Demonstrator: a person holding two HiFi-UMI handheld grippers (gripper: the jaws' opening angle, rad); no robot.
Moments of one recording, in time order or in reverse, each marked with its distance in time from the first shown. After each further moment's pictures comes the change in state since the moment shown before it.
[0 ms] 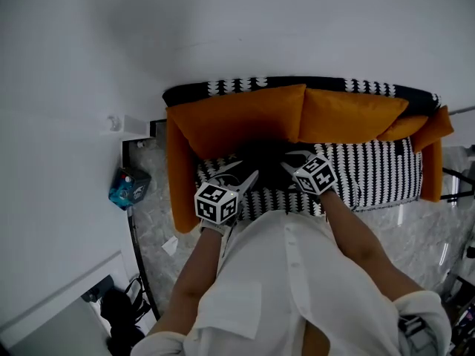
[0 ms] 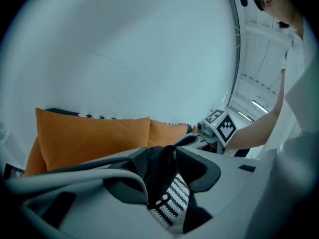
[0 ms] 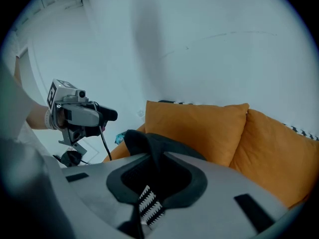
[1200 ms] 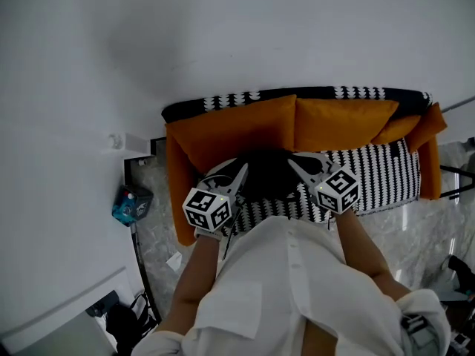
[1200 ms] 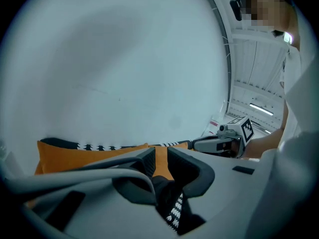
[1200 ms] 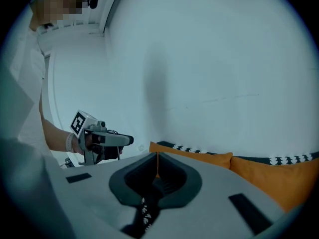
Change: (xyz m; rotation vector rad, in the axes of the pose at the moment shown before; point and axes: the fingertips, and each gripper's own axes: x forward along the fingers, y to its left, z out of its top) left arm -0.031 -0.020 0.082 0.077 -0.192 0.015; right arm -0.121 0.028 0.089 -0.049 -0.408 -0.034
